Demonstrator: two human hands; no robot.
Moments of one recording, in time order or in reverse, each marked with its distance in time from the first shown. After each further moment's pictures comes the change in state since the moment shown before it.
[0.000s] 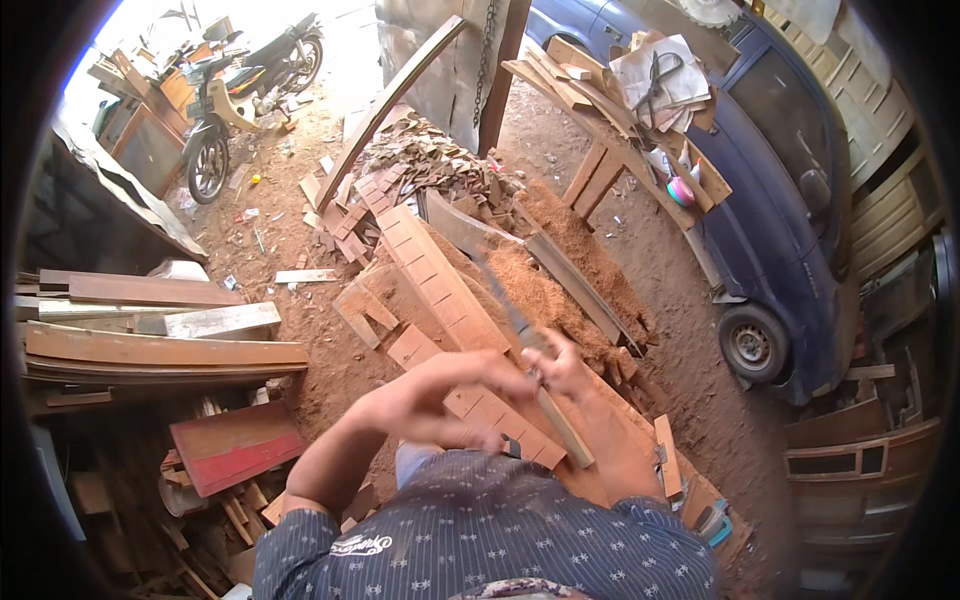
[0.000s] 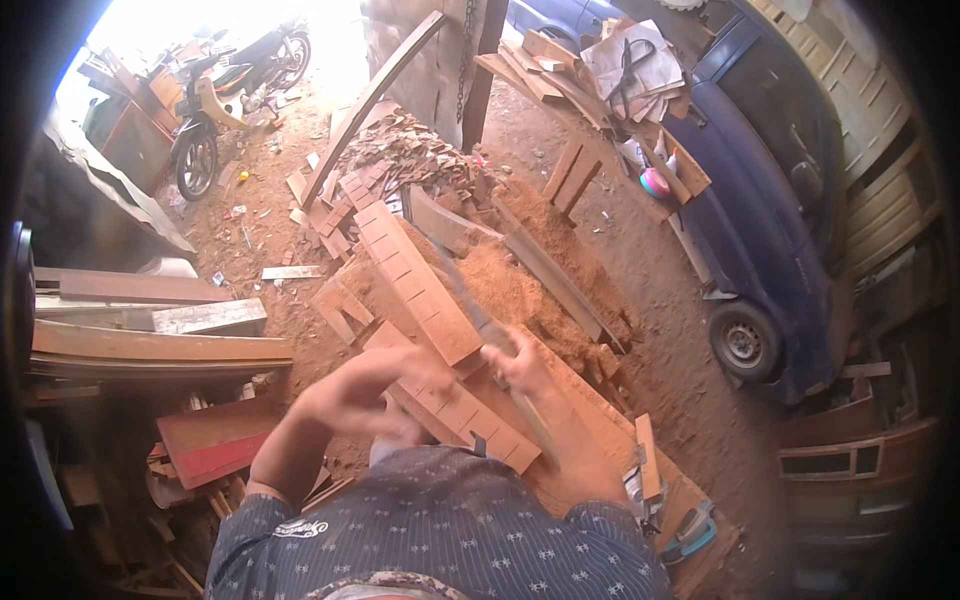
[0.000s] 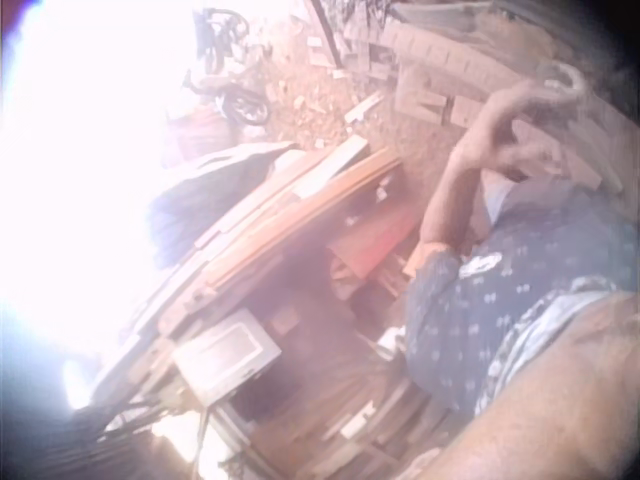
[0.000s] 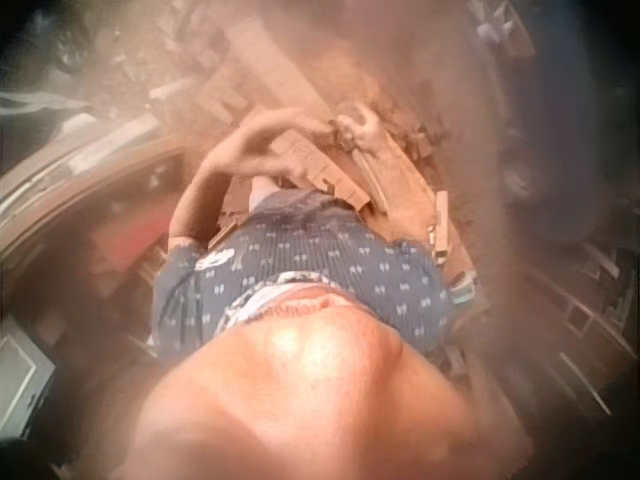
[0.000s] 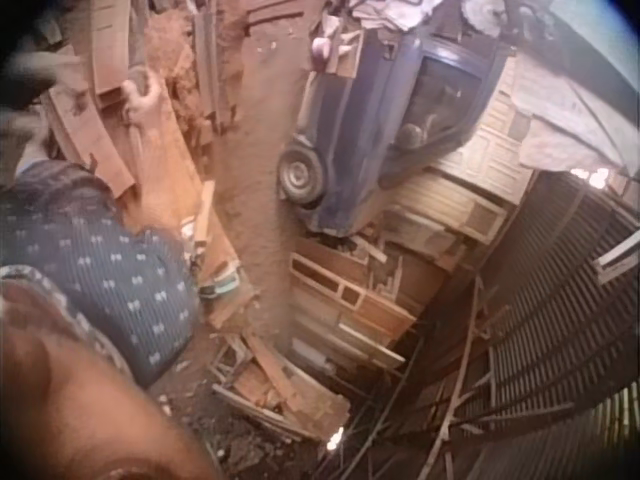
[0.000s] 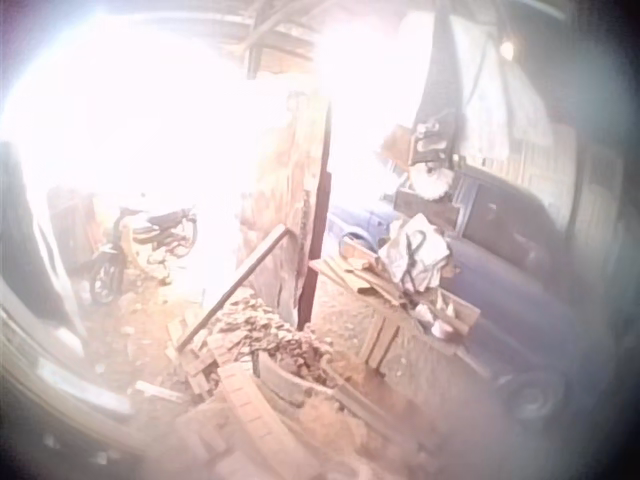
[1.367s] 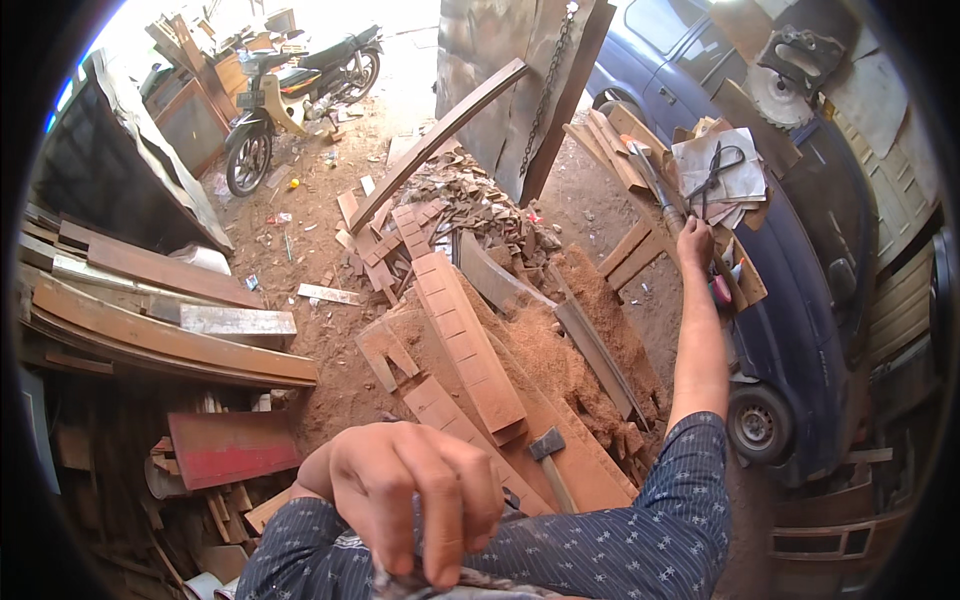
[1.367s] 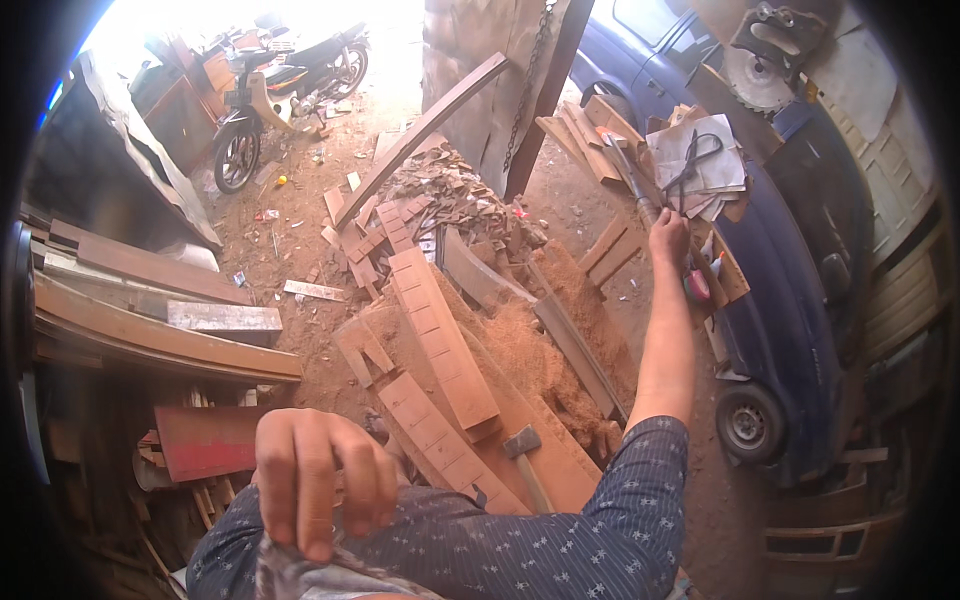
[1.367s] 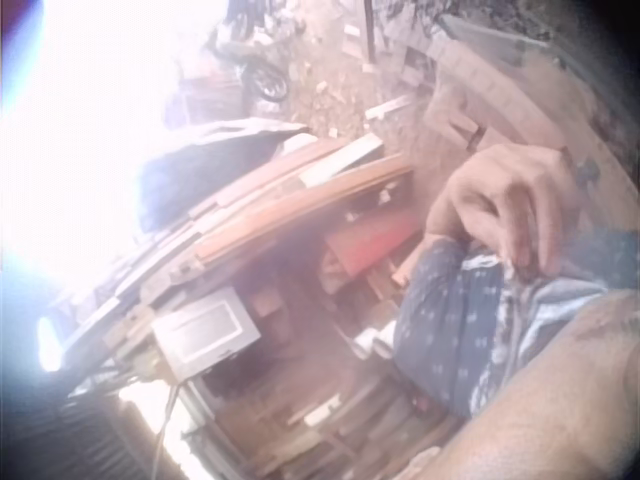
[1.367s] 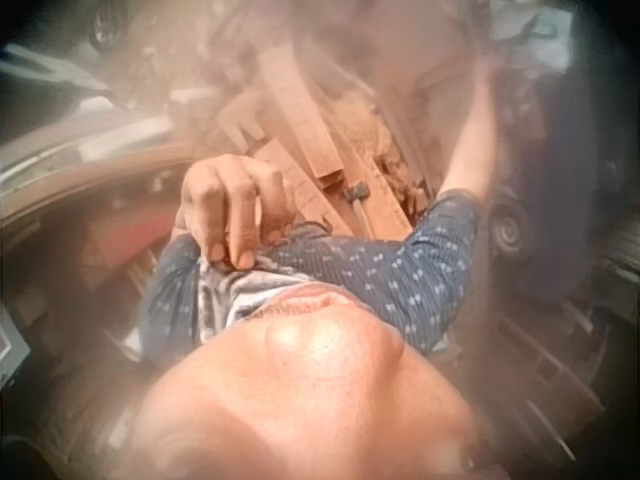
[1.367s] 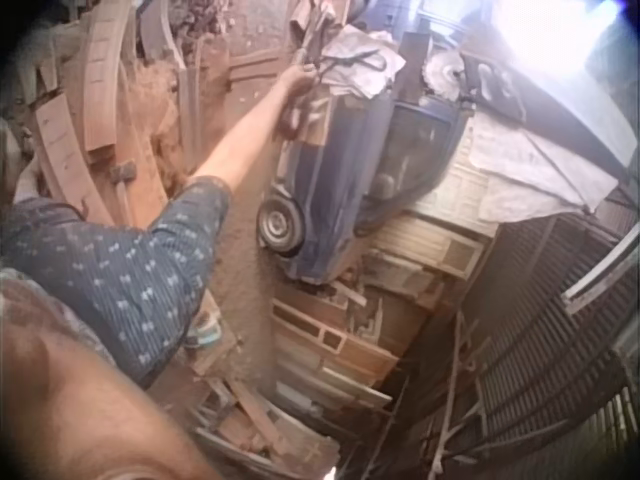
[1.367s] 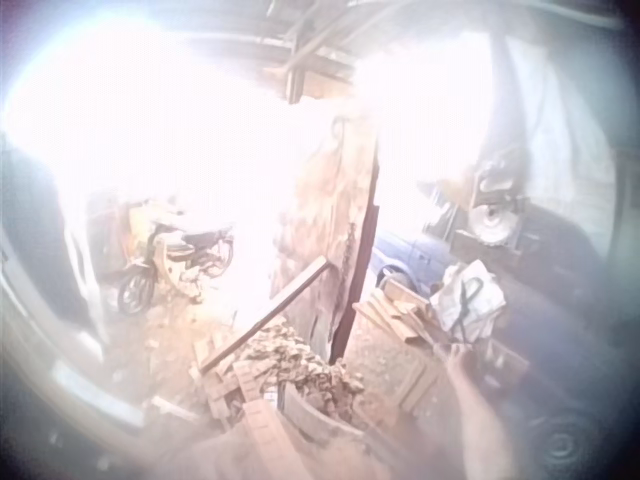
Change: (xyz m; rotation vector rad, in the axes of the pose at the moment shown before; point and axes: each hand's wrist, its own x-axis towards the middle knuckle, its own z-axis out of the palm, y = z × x) left_hand 0.044 0.062 -0.053 -0.602 -0.079 0.571; right_hand 0.347 -0.198 -0.268 -1.105 1.042 -0.477
